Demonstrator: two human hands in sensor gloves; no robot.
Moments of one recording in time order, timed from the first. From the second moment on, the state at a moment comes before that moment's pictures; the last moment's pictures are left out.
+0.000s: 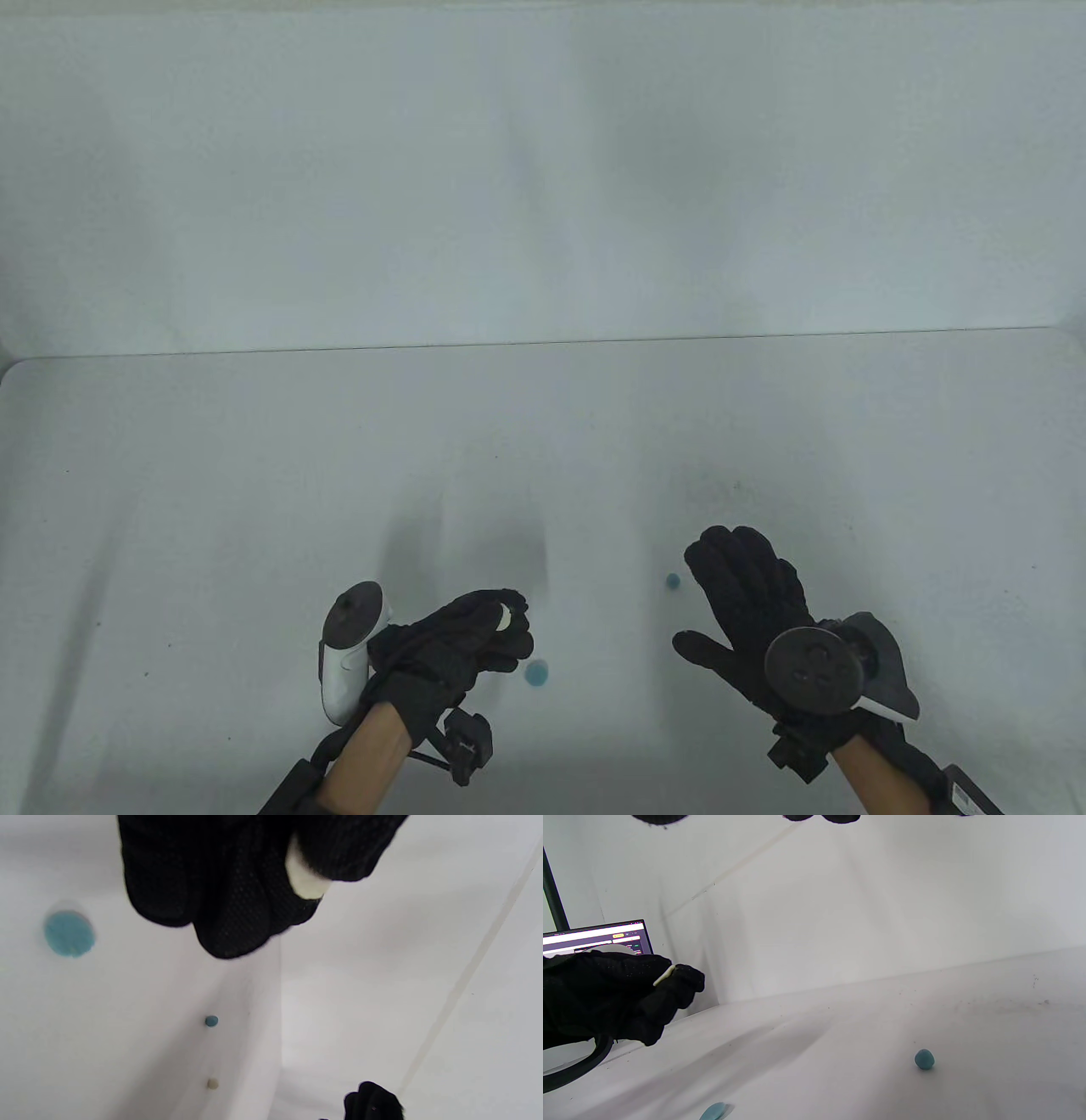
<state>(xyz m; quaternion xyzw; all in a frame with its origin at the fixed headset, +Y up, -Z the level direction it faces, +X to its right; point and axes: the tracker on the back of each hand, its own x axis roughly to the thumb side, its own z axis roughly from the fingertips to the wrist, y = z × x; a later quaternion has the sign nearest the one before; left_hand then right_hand) -0.176 -0.727 -0.332 -0.20 -0.07 0.69 0.70 0.190 -0.650 -0.283 0.26 -0.10 0.94 0.19</state>
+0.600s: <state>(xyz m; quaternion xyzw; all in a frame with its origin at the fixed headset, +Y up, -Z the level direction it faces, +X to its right) -0.167 -0.724 -0.339 -0.22 -0.05 0.64 0.73 0.192 -0.648 -0.282 0.25 -0.10 0.94 0.19</state>
